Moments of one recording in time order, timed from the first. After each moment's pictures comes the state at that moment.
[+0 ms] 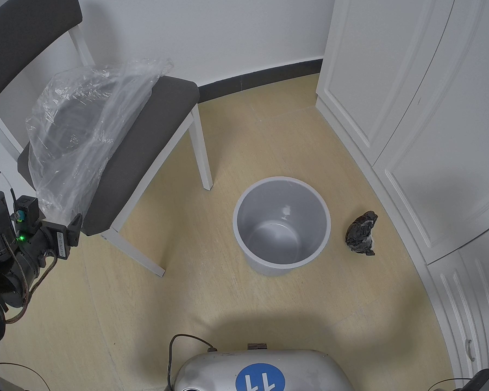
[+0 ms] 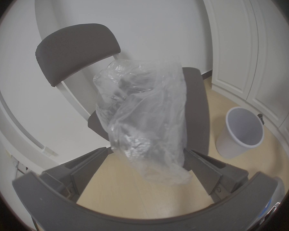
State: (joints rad) left arm -0.15 1.38 -0.35 -0.84 0.35 0.21; right arm 0.19 0.80 -0.62 -0.21 -0.20 -0.06
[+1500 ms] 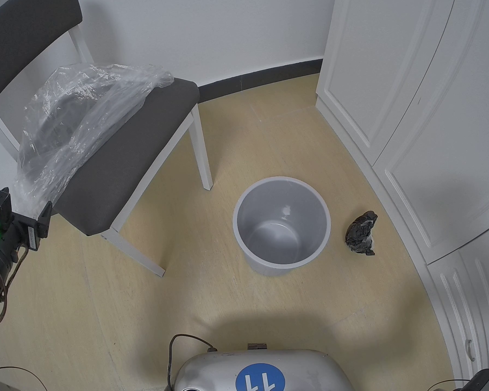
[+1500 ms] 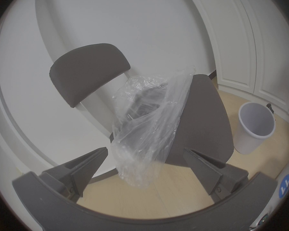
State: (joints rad) left arm 0.08 1.30 -0.29 -1.00 0.16 0.41; right arm 0.20 0.71 -0.60 -0.21 -0.20 -0.15
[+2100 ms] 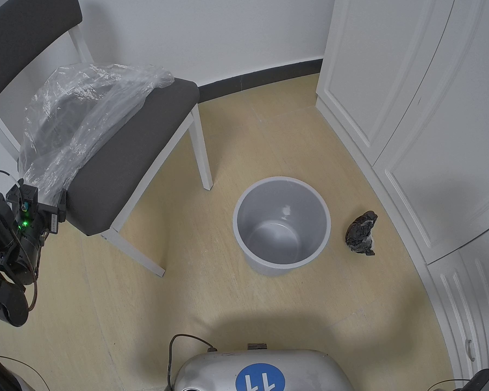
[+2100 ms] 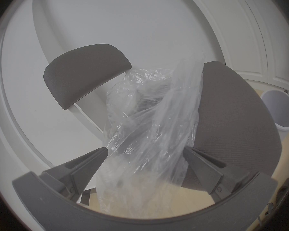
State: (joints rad) left arm 0.08 1.73 -0.30 -1.53 0.24 0.50; right arm 0.21 0.73 -0.60 -0.22 -0.20 -0.15
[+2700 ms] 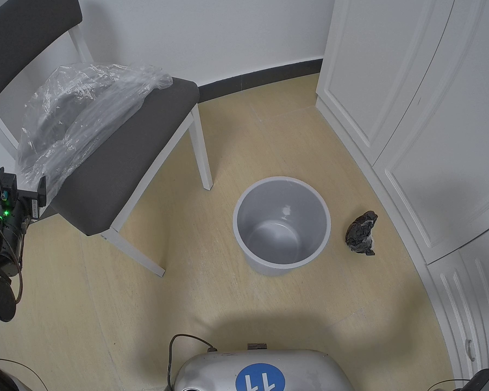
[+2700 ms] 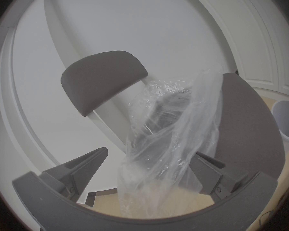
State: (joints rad) left arm 0.15 1.64 -0.33 -1.52 0.24 0.47; right arm 0.21 0.73 -0.60 -0.21 -0.20 -0.15
